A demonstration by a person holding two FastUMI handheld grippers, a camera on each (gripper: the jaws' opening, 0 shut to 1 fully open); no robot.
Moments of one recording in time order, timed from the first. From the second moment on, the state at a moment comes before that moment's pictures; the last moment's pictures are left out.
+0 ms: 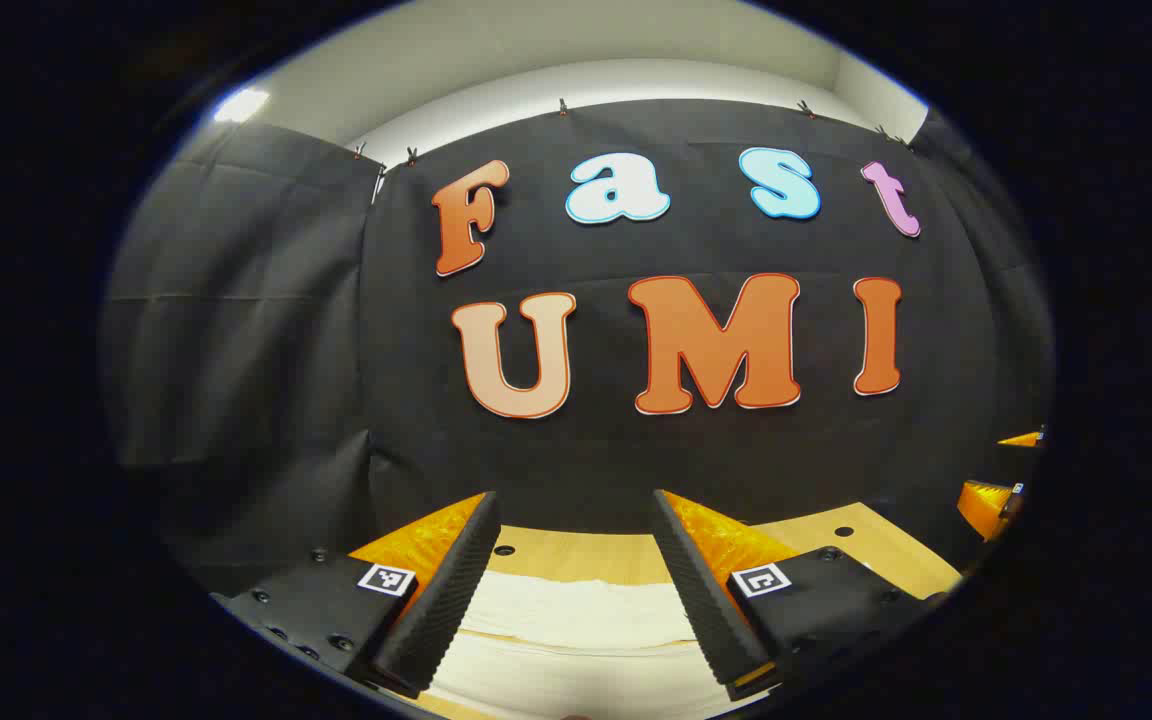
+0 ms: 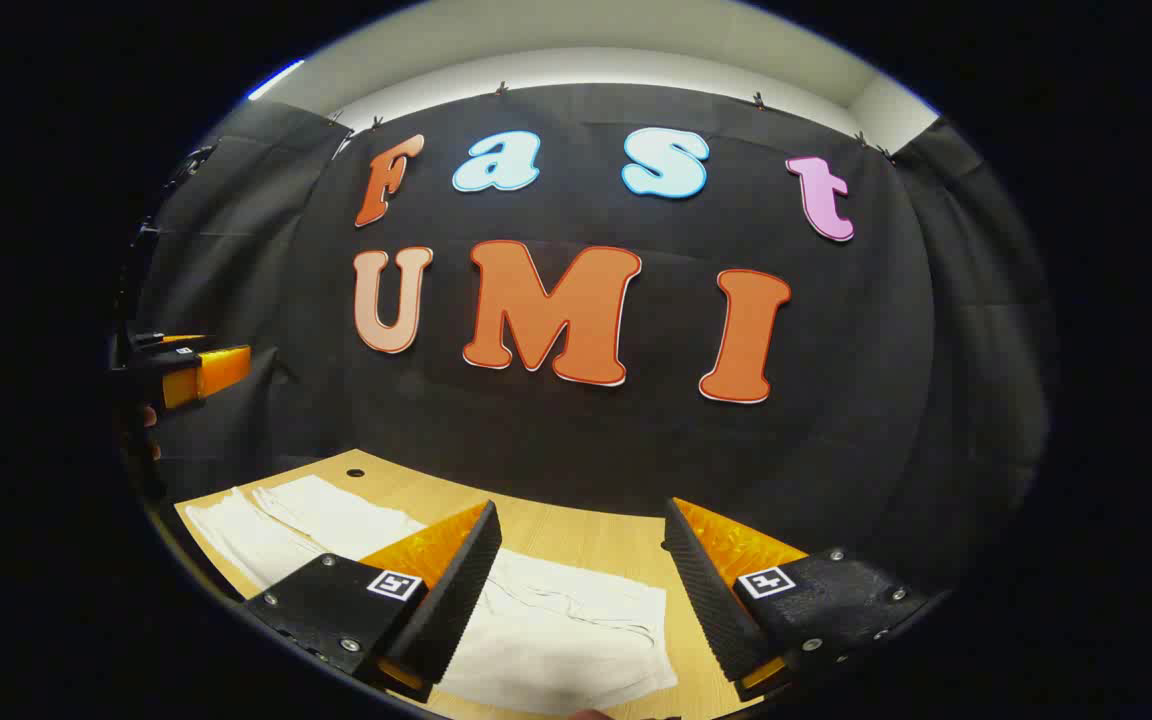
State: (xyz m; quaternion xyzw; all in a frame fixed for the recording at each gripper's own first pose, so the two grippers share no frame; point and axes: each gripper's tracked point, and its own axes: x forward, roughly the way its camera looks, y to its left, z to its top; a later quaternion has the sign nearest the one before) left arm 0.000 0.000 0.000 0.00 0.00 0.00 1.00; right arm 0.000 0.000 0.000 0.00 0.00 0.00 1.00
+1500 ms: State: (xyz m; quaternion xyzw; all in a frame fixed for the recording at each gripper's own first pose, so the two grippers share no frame) left arm 0.129 0.108 -0.082 -0.02 0.10 -0.06 0.99; right arm 0.062 0.052 -0.018 0.03 0.07 -0.09 0.99
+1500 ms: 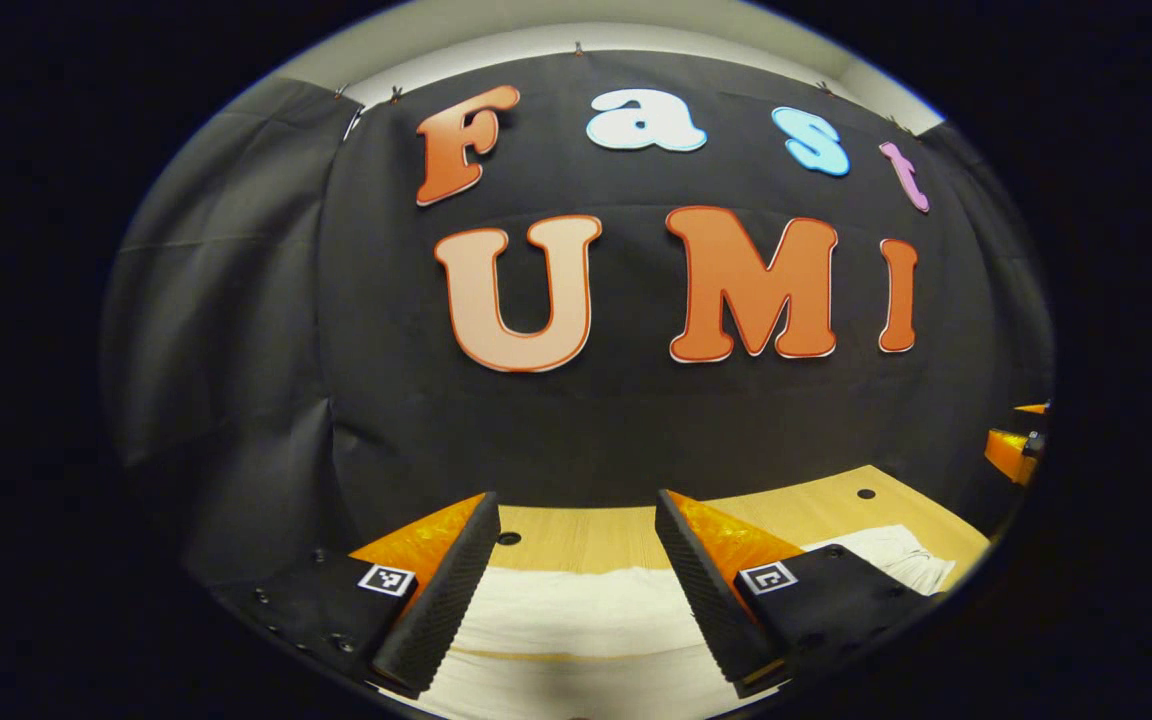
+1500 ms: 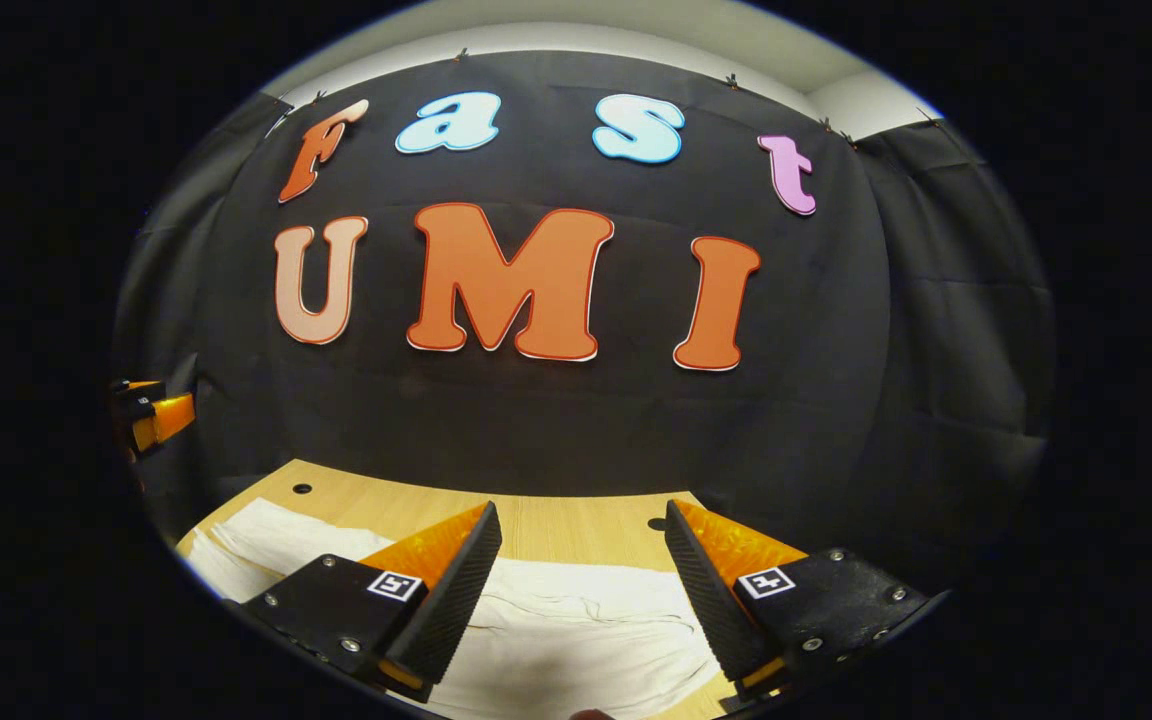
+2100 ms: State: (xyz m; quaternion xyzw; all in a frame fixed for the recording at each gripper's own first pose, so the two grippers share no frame) left arm 0.114 0.131 -0.197 -0.16 0.30 0.03 0.94; right arm 0.067 -0.009 -0.141 0.13 0.25 -0.06 0.96
